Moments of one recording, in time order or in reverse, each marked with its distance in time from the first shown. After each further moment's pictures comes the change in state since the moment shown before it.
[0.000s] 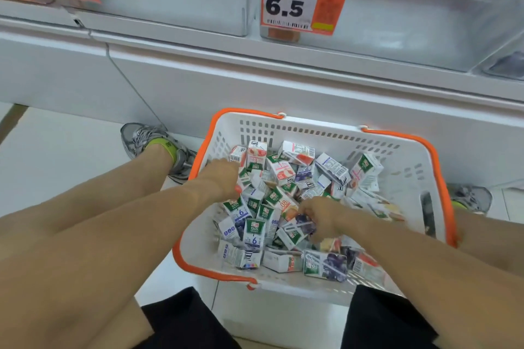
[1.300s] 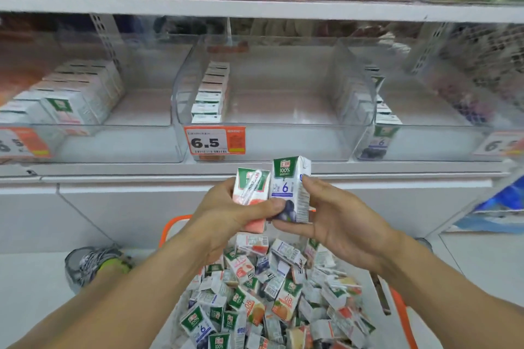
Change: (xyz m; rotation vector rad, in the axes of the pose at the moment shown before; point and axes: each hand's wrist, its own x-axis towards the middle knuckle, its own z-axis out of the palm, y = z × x) left_hand -0.098 0.120 -0.169 -1.483 0.131 0.343; right_hand -0.198 -0.048 -0.139 1.584 0.339 -0.647
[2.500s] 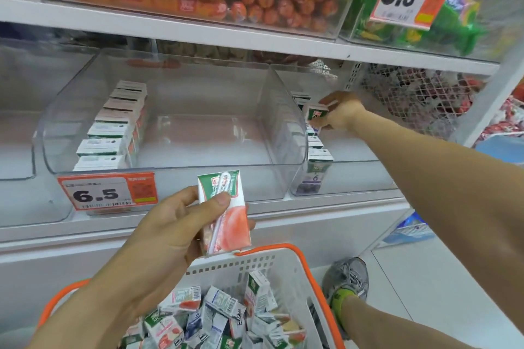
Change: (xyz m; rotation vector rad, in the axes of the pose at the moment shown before) left_hand 0.051 0.036 0.042 -0.290 -0.192 0.098; right_hand 0.120 -0.229 -0.184 -0.962 0.871 -0.167
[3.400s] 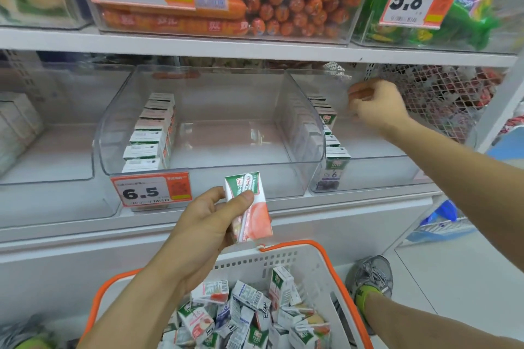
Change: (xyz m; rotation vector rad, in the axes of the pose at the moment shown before) left_hand -0.009 0.002 -0.003 0.066 0.093 -0.008; right_hand -0.050 -0.006 -0.020 -0.097 0.280 -0.317
